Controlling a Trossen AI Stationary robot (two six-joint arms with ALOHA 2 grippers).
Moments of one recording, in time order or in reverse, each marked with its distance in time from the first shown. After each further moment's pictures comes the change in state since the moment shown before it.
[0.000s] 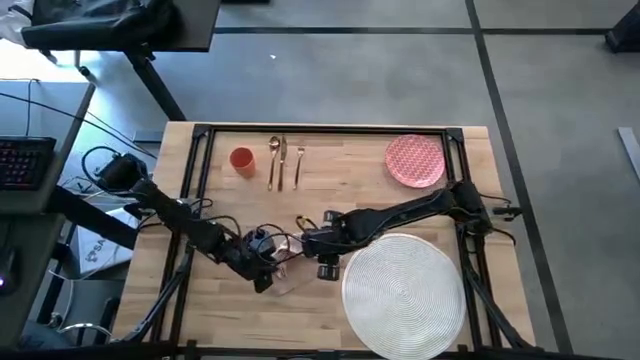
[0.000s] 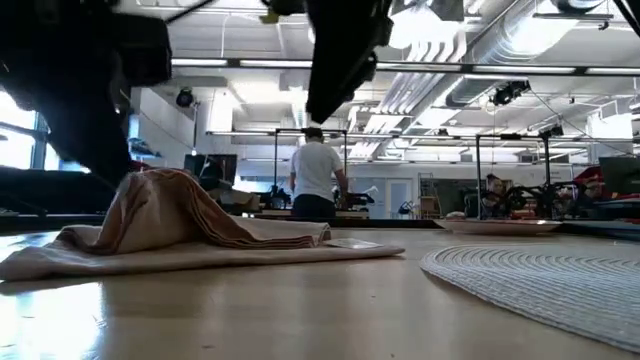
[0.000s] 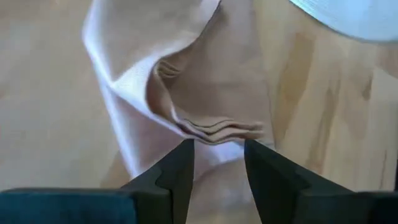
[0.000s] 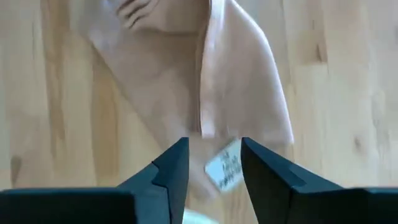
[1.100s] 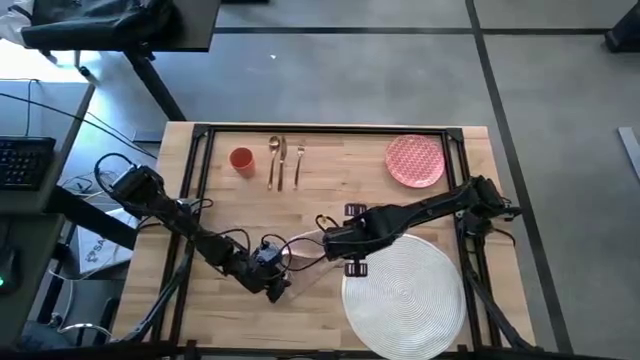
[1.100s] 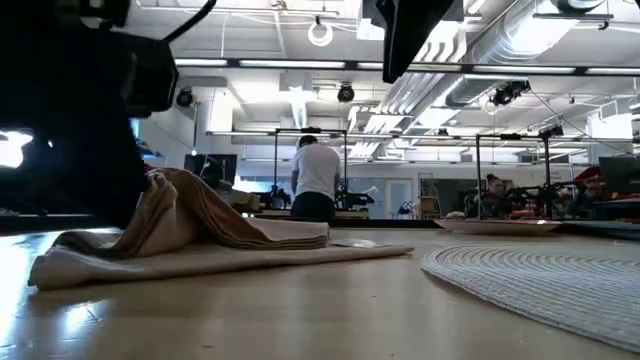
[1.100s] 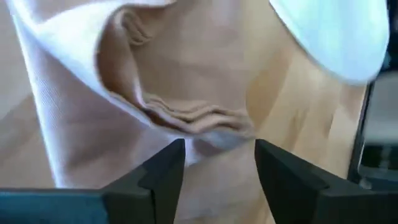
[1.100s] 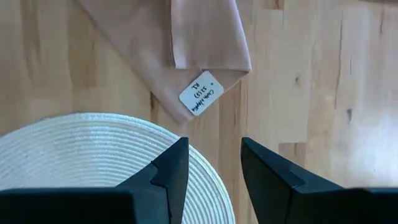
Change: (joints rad) left arm -0.070 0.172 0.000 0.260 -0.056 -0.301; right arm 0.038 -0.122 -0.005 -0.285 0.080 -0.066
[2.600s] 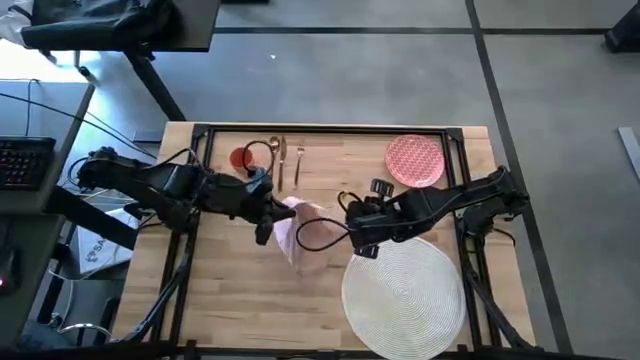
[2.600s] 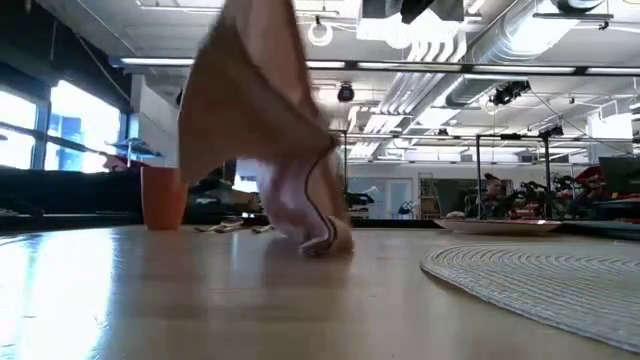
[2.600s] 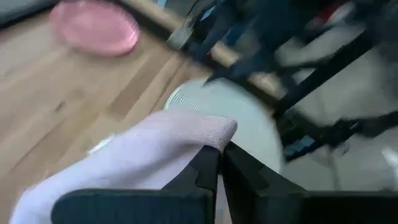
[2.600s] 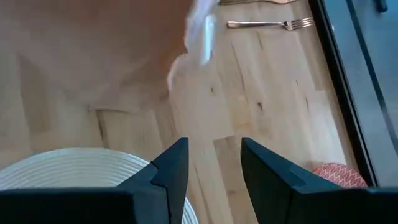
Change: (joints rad) left arm 0.348 -0.423 0.586 -0.693 0.079 0.642; right arm 0.017 -0.195 0.000 -0.077 0.259 0.181
